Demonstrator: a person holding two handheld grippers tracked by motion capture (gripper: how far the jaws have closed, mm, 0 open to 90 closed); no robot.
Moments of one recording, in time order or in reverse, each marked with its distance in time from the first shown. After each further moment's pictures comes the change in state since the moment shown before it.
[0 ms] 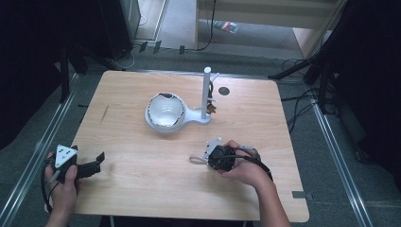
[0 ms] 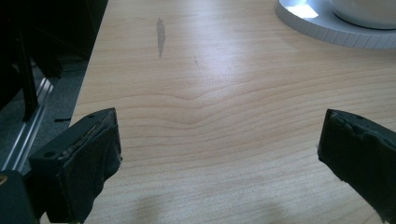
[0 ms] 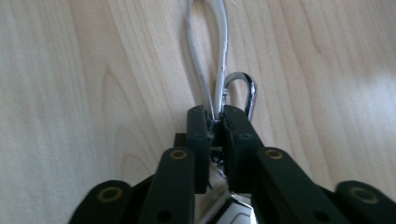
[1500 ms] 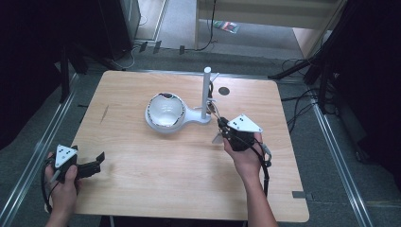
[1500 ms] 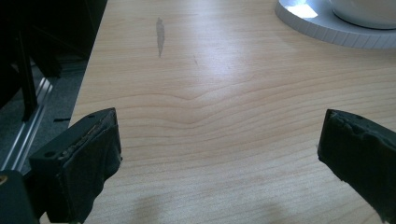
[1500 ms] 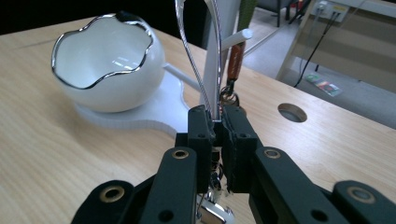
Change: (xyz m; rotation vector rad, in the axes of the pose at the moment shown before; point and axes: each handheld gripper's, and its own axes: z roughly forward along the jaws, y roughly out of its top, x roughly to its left) left arm 0.000 0.000 0.000 0.001 -0.002 0.000; right arm -0.033 -0.008 -0.054 -0.671 -0.471 0.505
